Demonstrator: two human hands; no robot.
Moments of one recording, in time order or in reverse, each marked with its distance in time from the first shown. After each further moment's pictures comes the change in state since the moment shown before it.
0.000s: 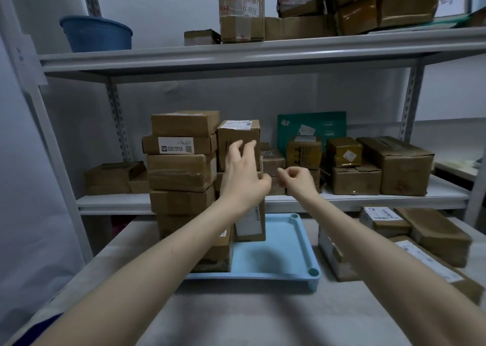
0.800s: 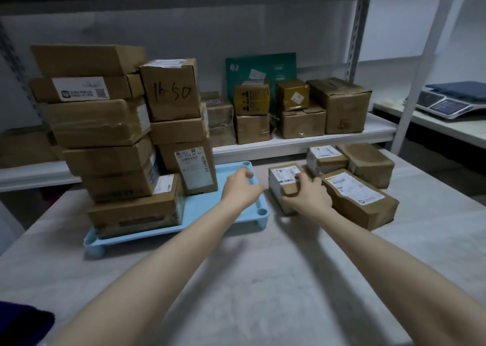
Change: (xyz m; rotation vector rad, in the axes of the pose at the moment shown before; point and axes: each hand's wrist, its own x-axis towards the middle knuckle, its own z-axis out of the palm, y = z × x) left_hand -0.065 0.010 0.134 -0.305 -0.520 -0.444; right_hand -0.103 0.141 -0.094 -0.821 -0.012 0.423
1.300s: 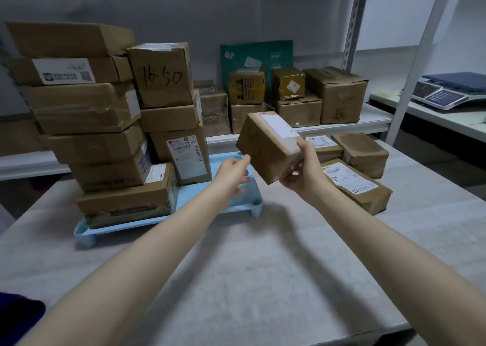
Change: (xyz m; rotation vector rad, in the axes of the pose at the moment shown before) left_hand 0.003 -0.001 -0.003 -0.430 -0.107 -0.165; right_hand -0.027 -0.032 -0.045 1.521 -0.244 0.232
